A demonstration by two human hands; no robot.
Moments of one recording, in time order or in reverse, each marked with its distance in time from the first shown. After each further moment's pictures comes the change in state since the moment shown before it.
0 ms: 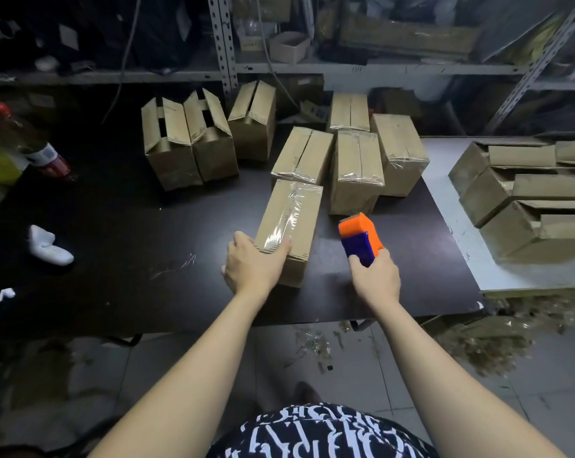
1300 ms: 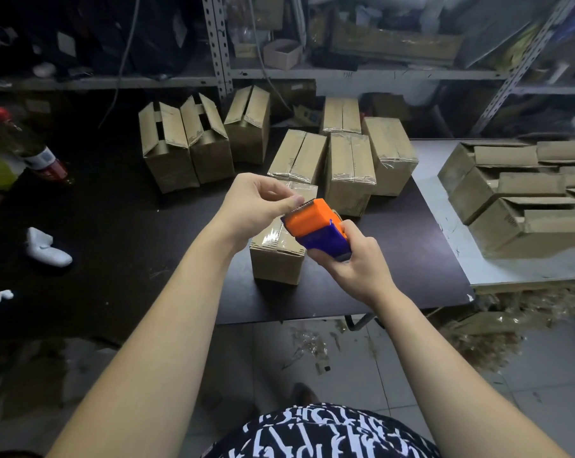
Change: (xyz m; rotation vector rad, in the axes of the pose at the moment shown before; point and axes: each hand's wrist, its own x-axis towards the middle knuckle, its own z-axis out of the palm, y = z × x) left_hand 0.011 0.071 -0.086 -0.425 -0.429 0.510; right_hand -0.034 -0.030 -0.031 0.190 -0.180 -0.793
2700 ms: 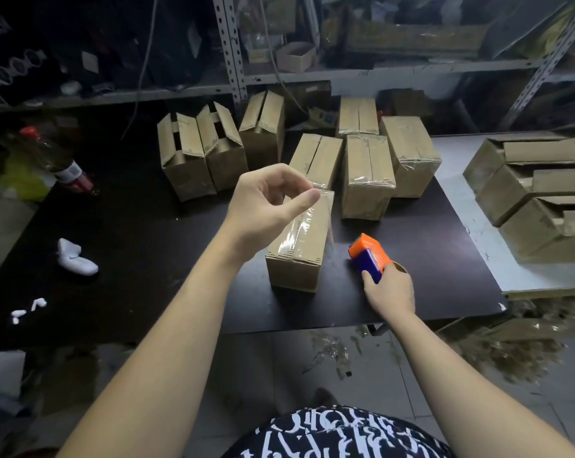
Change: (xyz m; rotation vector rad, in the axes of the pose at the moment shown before) left_hand -0.012 0.023 -0.010 -0.049 0.057 0.283; right_hand -0.009 0.086 0.029 -0.416 0.050 0.716
